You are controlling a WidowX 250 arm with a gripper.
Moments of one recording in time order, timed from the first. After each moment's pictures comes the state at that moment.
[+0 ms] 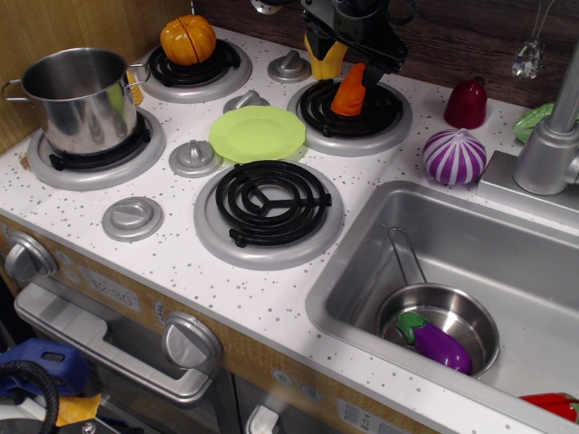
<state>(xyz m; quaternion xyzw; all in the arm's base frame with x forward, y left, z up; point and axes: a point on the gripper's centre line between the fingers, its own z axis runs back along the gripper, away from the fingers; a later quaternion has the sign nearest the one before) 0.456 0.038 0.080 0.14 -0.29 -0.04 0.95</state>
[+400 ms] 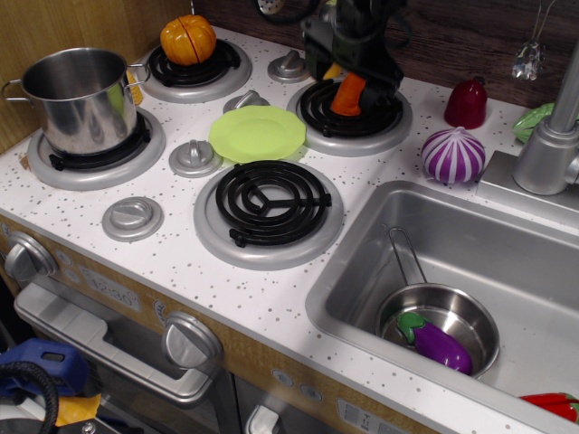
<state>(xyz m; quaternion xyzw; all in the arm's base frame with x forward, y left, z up) 0.453 0.038 0.054 0.13 -0.26 -0.04 0.95</state>
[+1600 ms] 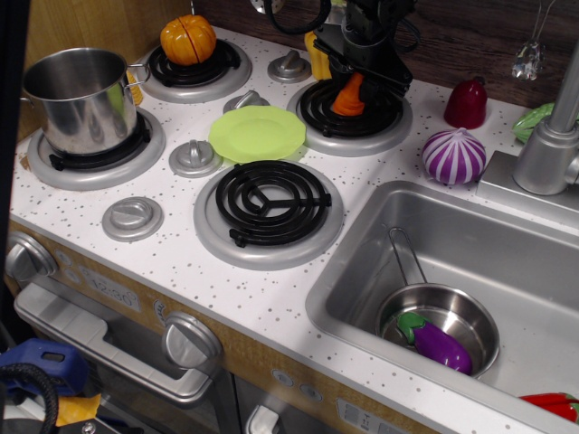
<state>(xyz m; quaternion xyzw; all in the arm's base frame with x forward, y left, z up) 0.469 0.037 0.047 0.13 -0.27 -0.05 0.95</state>
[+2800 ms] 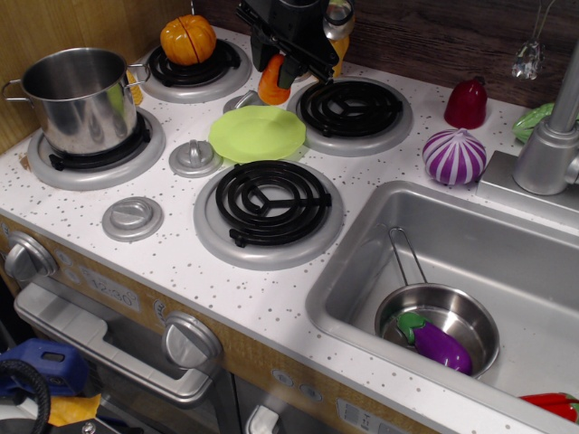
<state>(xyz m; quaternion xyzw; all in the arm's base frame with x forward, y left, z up) 0.403 0.086 0.084 0.19 -0.16 -0.06 0.97</state>
